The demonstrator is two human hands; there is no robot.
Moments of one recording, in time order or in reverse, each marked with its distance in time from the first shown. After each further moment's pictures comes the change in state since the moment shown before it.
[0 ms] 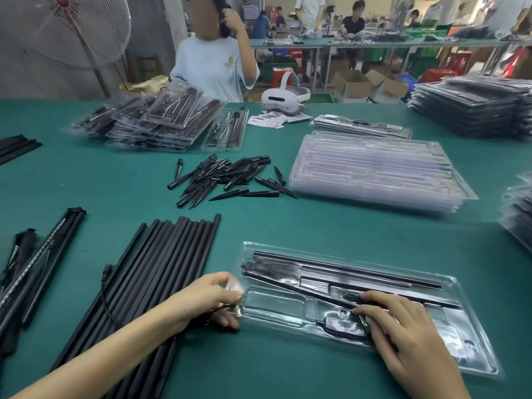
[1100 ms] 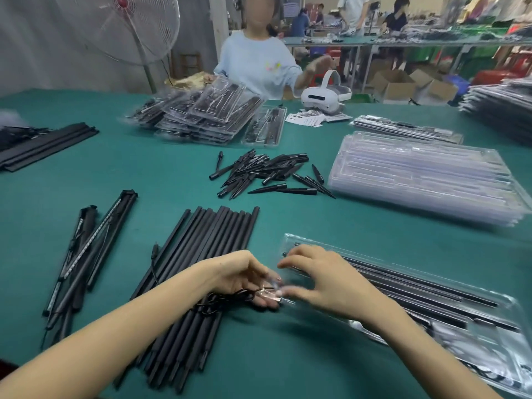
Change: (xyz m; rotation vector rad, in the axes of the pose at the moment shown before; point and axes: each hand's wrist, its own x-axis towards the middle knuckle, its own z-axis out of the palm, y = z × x) left_hand 0.015 0.014 -0.027 -0.313 -0.220 -0.274; right_hand 0.133 -0.096 0.046 0.212 -0.643 -0.177
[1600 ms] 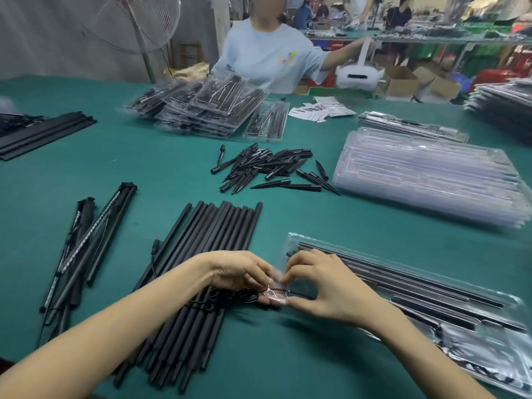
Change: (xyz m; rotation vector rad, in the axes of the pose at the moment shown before) left_hand -0.005 -0.001 -0.008 0.251 -0.185 0.118; right_hand 0.001 -0.003 0.010 -0.032 -0.008 -0.074
